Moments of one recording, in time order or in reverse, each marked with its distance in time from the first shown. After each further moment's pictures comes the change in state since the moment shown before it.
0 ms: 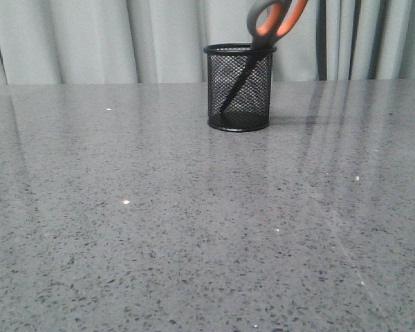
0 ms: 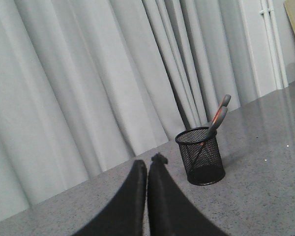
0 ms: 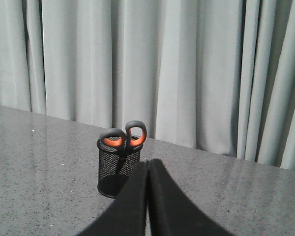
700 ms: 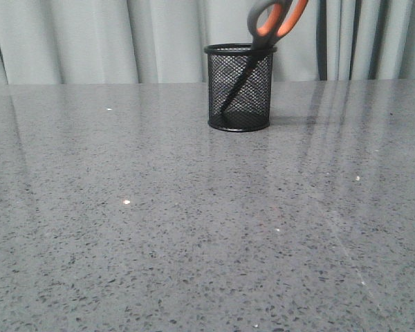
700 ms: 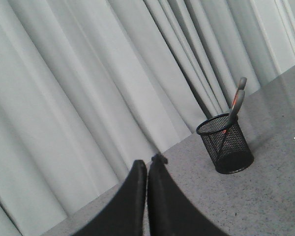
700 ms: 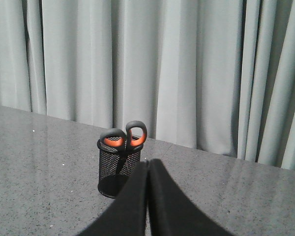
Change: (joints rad) left arm 0.004 0.000 0.012 0.165 -0.014 0.019; right arm 0.000 0.000 0.000 0.000 0.000 0.000
